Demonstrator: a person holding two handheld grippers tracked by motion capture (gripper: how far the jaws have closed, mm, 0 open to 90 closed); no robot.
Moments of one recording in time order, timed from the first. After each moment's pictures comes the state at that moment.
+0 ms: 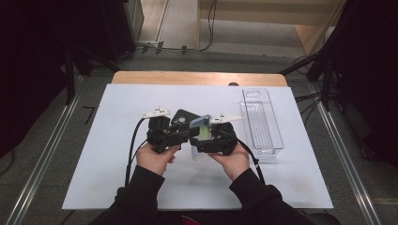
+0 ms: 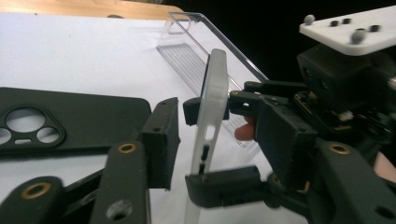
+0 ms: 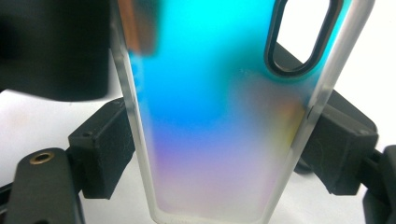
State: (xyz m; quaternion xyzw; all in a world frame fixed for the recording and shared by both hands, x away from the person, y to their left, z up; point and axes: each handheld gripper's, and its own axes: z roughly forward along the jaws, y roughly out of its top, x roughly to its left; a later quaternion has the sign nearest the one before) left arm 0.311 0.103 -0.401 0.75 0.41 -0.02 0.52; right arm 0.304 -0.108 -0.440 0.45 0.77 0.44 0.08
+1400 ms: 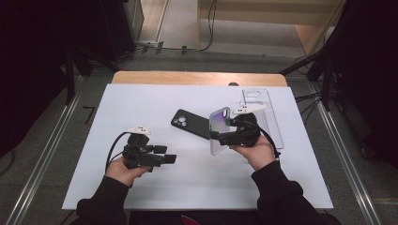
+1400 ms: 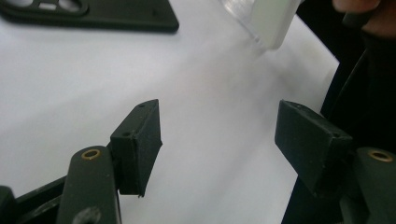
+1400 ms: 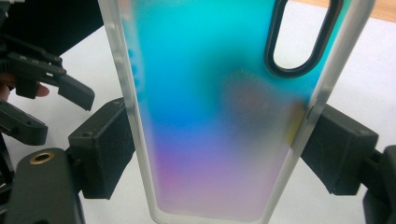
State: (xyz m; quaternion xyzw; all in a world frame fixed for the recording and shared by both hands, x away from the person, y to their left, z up) left arm 0.295 0.176 -0.442 0.82 0.37 -0.09 0.42; right arm 0.309 -0.167 -0.410 0.43 0.78 0.45 0.07
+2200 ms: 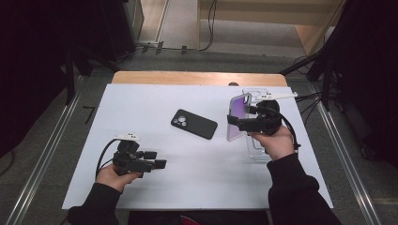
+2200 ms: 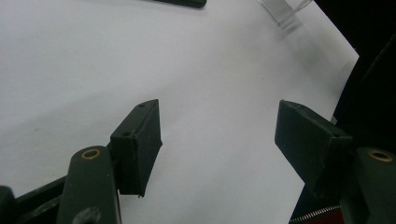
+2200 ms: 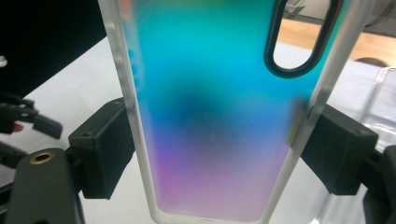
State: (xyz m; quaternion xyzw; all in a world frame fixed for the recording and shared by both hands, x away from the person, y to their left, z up) left arm 0.287 0.201 -0.454 0.82 0.40 -0.08 0.41; right arm 0.318 -0.217 -0.378 0.47 0.75 0.46 0.11
